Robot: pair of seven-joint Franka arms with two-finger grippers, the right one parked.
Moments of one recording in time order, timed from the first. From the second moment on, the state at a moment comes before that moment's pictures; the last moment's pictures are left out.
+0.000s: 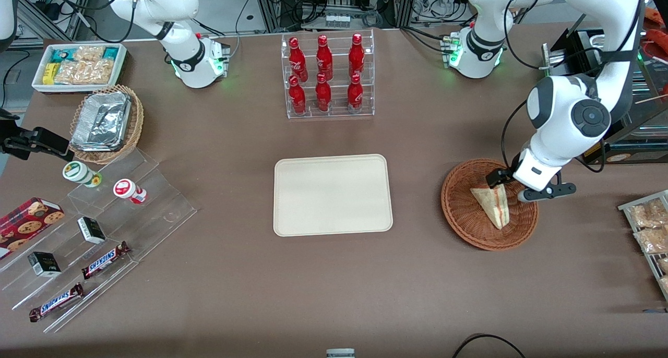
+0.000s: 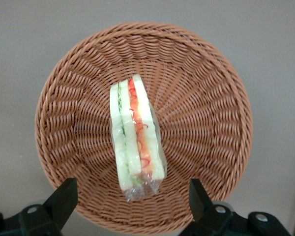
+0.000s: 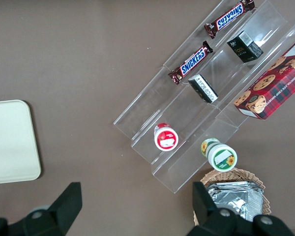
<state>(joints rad) -0.03 0.12 -0.07 -2.21 0.00 2.37 -0.36</state>
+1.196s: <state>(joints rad) -0.03 0.28 -0.07 -2.21 0.01 2.46 -0.60</state>
